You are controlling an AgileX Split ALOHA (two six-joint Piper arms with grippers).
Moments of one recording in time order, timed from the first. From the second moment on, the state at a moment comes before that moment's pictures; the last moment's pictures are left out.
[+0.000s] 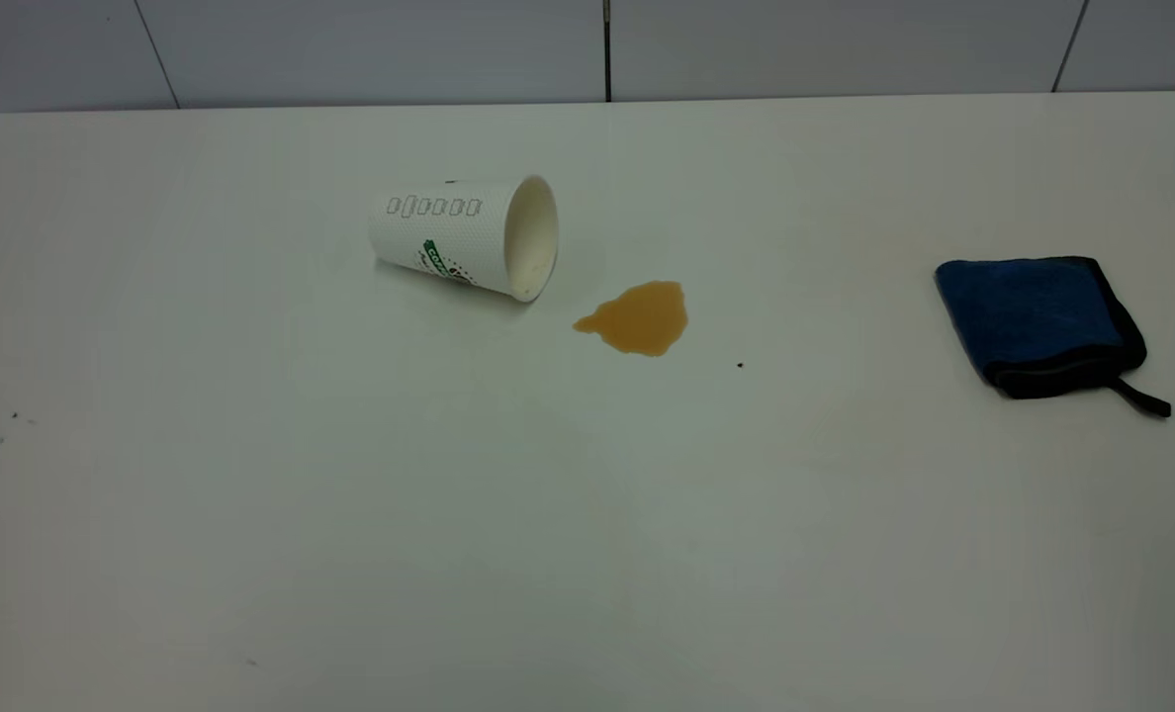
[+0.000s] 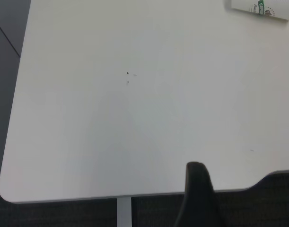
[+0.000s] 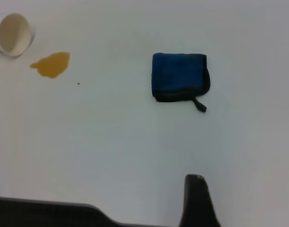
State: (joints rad) left arm -0.02 -0.02 -0.49 0.01 1.12 0.05; right arm -0.02 -0.02 -0.49 0.04 1.14 -0.02
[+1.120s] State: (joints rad) left arm -0.02 0.39 -0.59 -0.03 0.87 0.10; right arm -0.02 -0.02 -0.49 0.04 1.14 -0.02
